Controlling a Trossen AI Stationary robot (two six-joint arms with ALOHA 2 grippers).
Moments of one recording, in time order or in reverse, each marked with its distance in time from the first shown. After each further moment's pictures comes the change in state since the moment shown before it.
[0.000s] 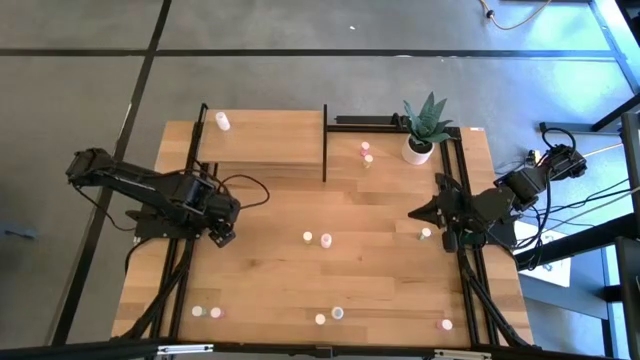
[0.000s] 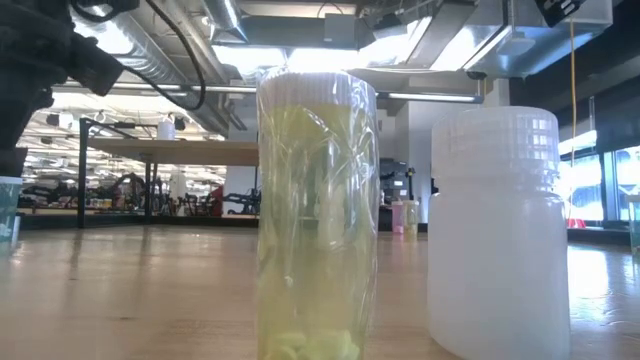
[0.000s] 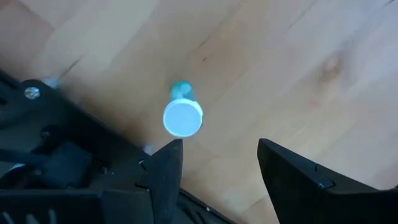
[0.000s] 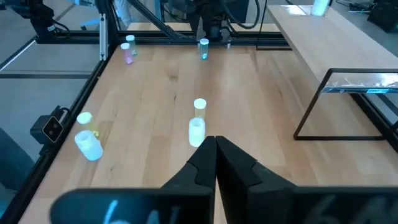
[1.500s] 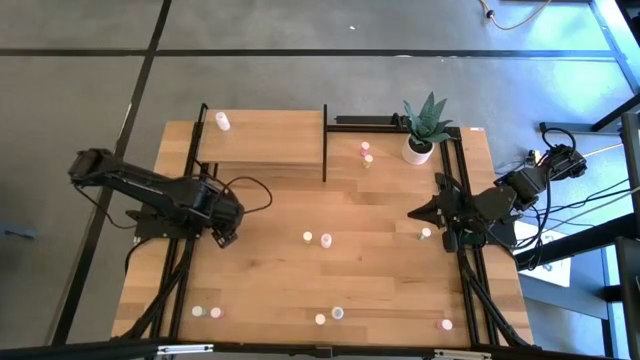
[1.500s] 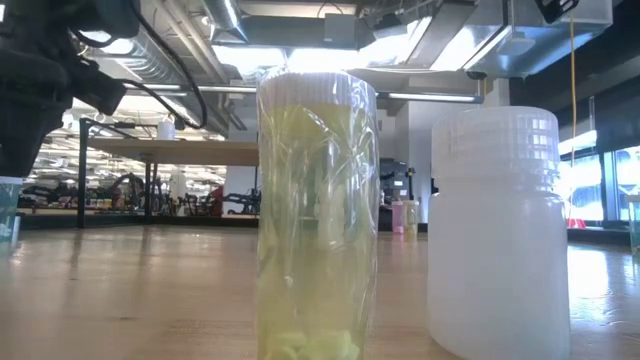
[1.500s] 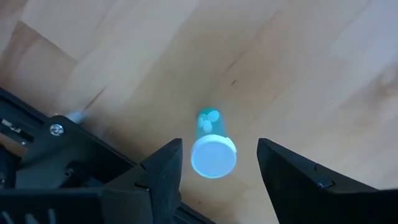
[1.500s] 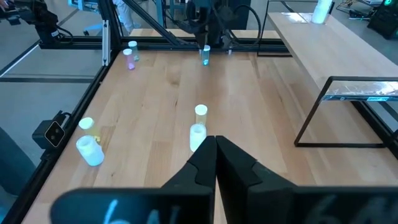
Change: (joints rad) left arm 0.001 0.063 -0.078 0.066 -0.102 0.086; right arm 0.000 0.000 0.000 0.028 0.001 -0.018
